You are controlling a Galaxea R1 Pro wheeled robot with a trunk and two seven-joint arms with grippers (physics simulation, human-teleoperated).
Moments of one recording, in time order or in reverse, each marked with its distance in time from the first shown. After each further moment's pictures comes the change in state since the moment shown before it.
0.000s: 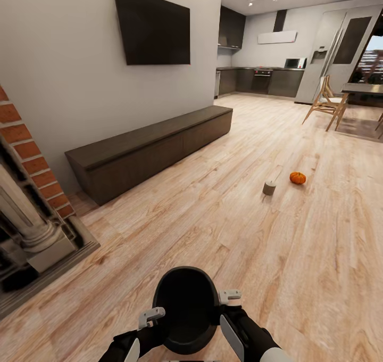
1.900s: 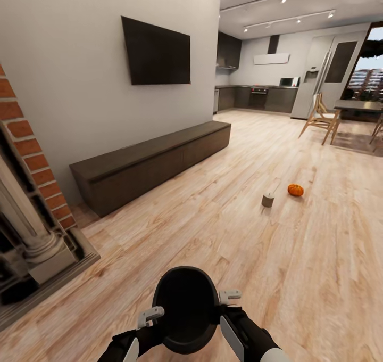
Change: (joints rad) left arm 0.000 0.003 0.006 -0.004 0.001 0.001 -0.002; right arm 0.001 0.000 0.003 0.006 -0.010 -0.036 -0.001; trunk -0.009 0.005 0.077
